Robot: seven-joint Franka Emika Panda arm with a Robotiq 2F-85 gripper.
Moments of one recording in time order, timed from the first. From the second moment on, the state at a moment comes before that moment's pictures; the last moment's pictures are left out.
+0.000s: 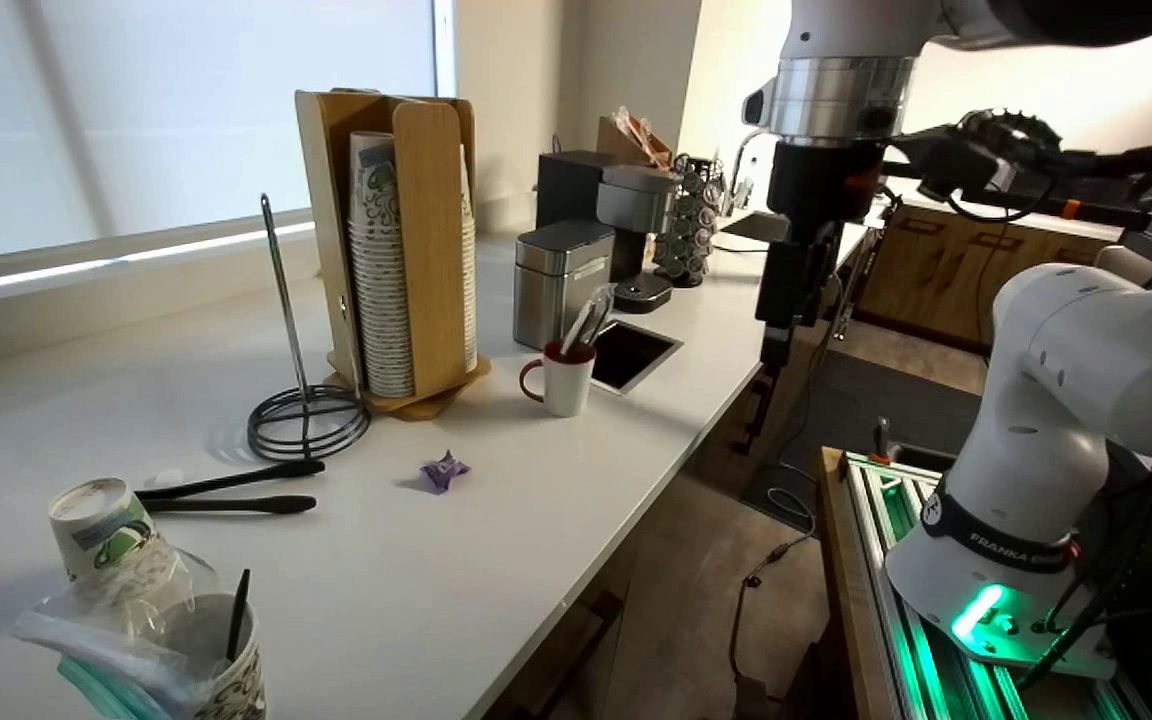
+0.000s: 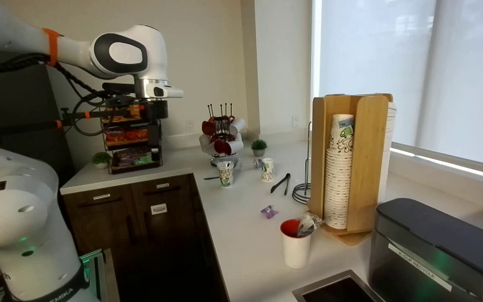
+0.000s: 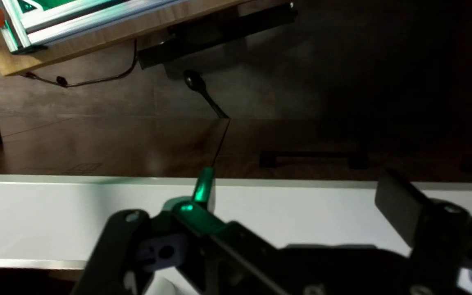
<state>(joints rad) 0.04 -0.81 0.24 -2.61 0.16 1.73 0.46</state>
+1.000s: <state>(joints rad) -0.11 -0.03 0.16 -2.33 -0.30 2.07 0.53</state>
